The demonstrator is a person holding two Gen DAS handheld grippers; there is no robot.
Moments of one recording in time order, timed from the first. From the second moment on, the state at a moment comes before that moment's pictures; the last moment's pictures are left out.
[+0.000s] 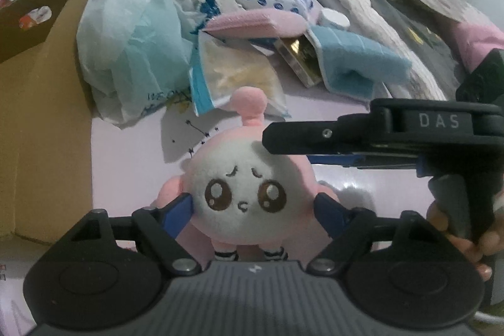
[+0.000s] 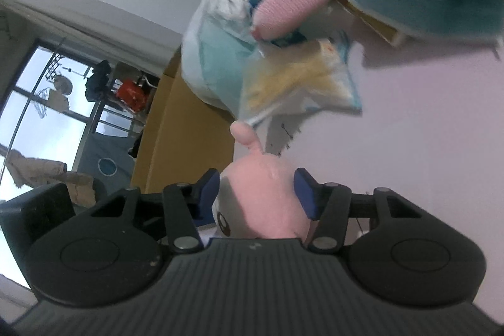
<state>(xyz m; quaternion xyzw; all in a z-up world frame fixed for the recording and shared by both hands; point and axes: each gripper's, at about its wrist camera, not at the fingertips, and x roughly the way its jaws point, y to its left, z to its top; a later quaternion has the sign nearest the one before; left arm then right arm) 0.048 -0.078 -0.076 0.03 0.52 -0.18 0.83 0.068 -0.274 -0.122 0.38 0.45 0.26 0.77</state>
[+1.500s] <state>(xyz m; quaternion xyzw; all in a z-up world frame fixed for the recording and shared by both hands) 0.077 -0.035 -0.063 -0.17 0.54 -0.20 0.80 0.139 -0.310 -0.133 0.46 0.34 0.14 0.81</state>
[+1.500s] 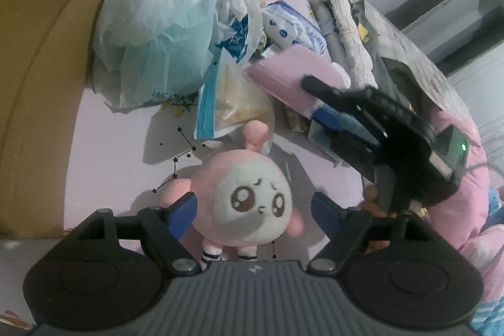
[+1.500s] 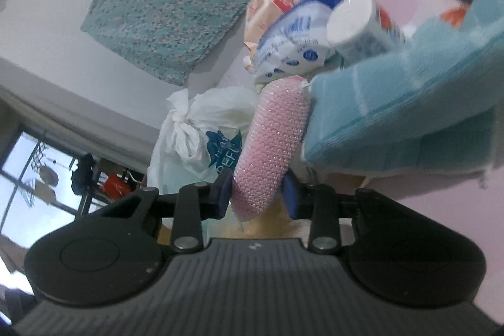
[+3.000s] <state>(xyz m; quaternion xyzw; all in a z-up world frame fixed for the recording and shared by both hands) 0.052 -0.091 -0.084 0.02 0.51 -0.18 0.84 -0.024 -0.350 -0.109 0.31 0.41 0.20 0.83</state>
